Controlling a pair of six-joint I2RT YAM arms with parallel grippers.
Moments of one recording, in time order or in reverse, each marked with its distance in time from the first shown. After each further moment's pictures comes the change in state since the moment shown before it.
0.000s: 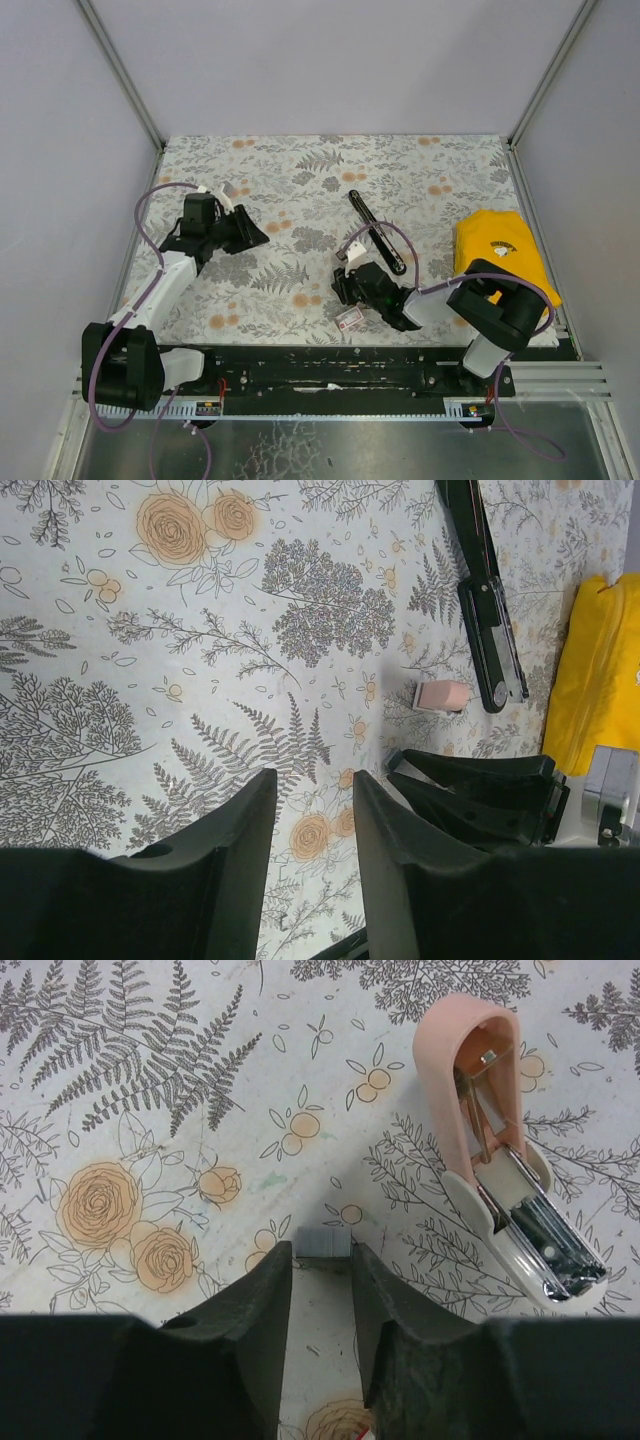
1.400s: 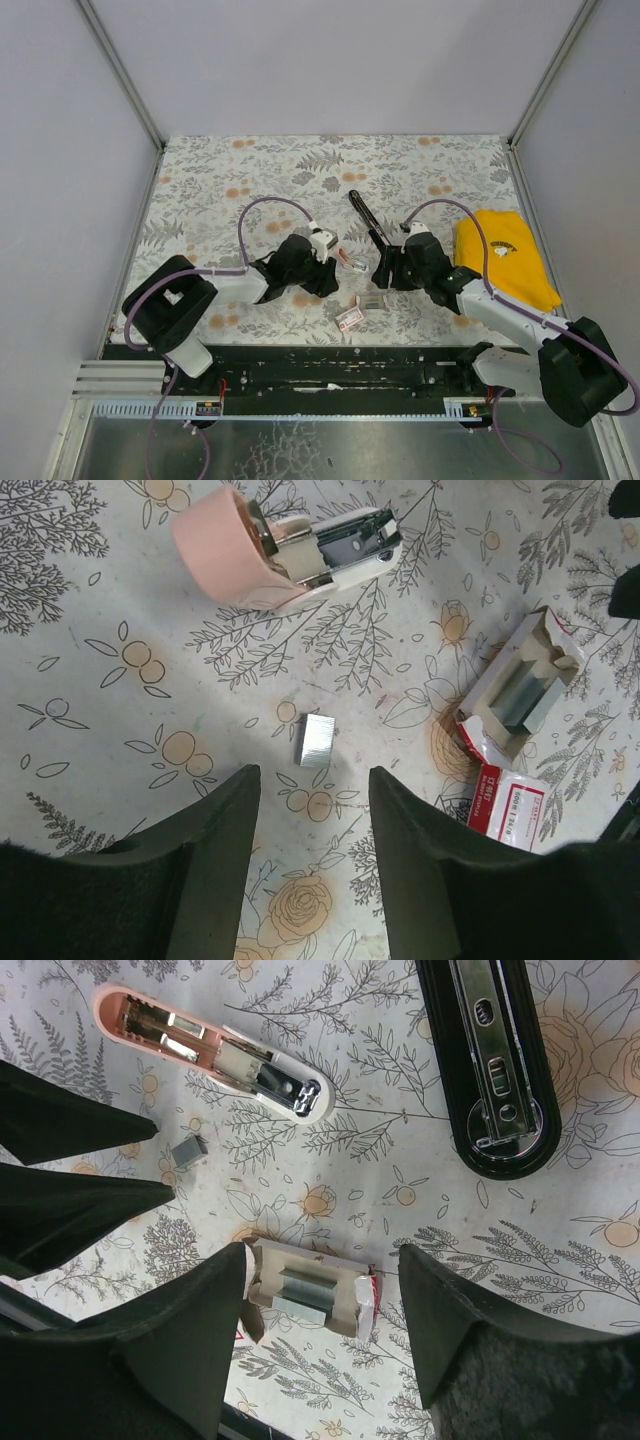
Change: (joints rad) left arm -0.622 0.402 -0.151 0.602 -0.182 0.256; right arm -0.372 -0.515 0.062 -0.840 -0.225 0.291
